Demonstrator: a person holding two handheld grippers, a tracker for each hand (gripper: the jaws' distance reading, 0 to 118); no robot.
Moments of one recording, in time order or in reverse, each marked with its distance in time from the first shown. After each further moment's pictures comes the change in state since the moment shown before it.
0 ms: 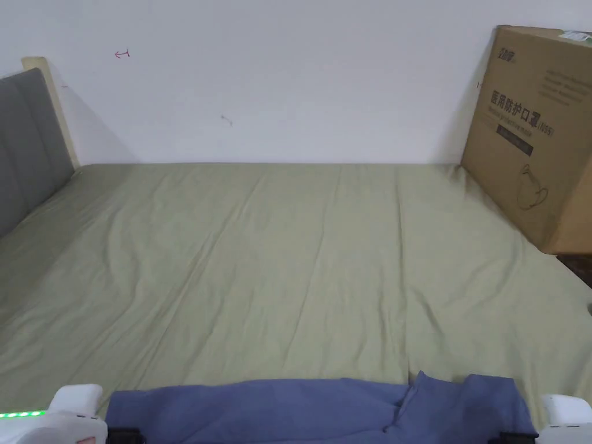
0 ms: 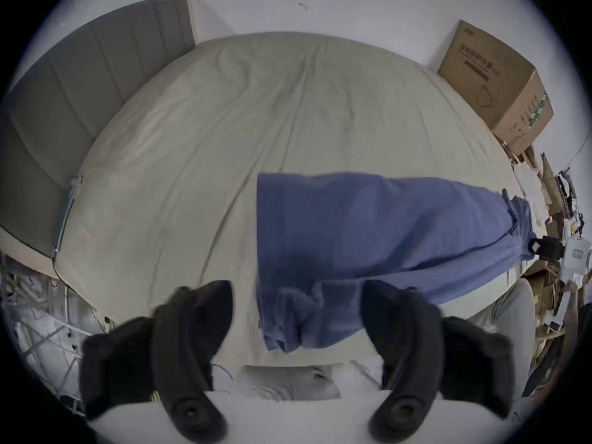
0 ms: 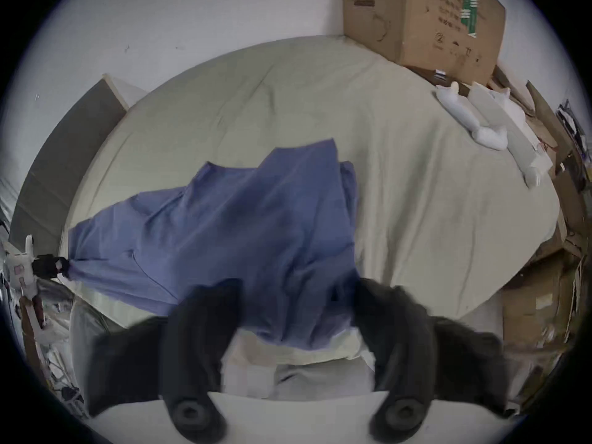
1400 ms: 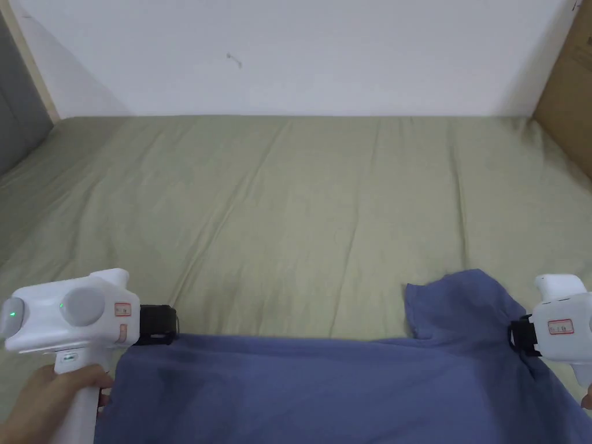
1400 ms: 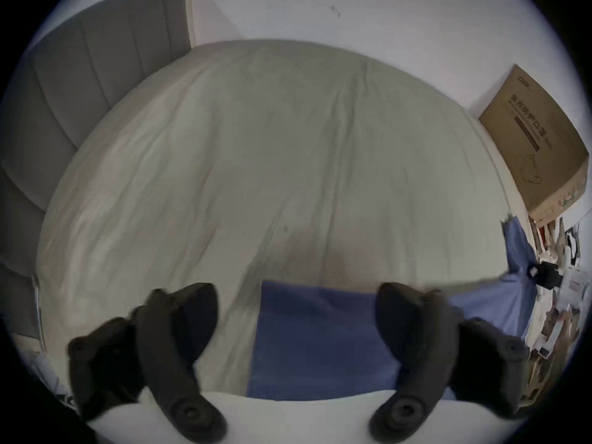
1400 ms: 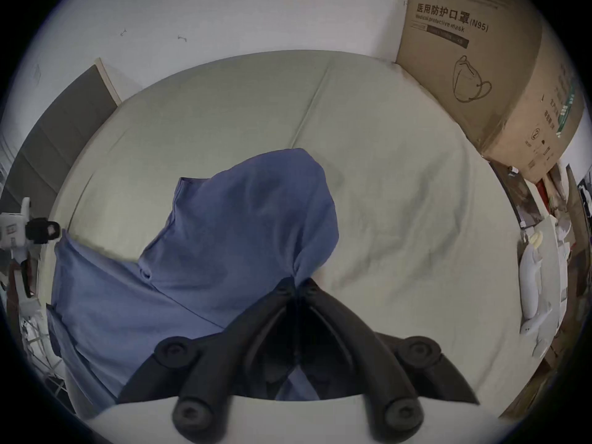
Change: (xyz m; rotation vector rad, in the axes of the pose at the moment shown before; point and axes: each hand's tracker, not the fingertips) left arm 0.012 0.256 -0.184 -0.029 0.021 0.134; right arm -0.056 0.261 -0.165 0.003 -0.001 0.174
